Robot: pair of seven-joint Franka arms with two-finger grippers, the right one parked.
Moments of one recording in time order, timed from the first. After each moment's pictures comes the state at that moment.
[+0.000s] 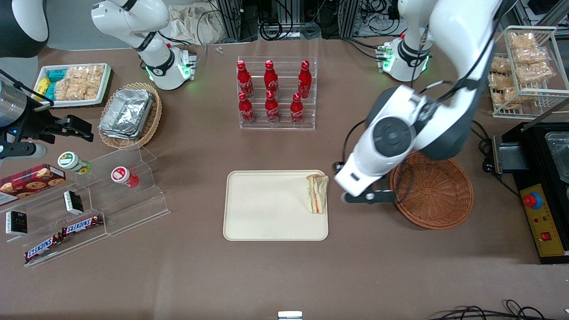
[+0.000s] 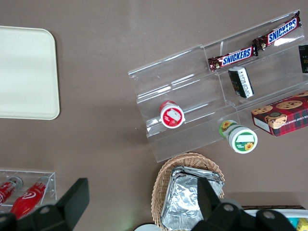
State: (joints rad) arm -0.12 0.46 -0.42 -1.36 0.16 1.67 -0.57
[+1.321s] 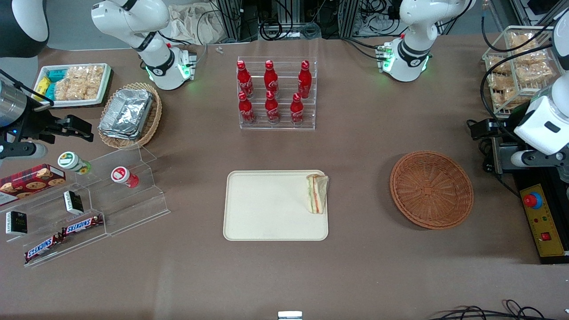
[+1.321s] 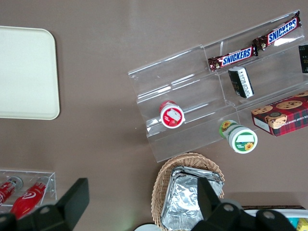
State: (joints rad) arm 0.28 0.17 -0.41 -1.38 0.11 1.41 -0.12
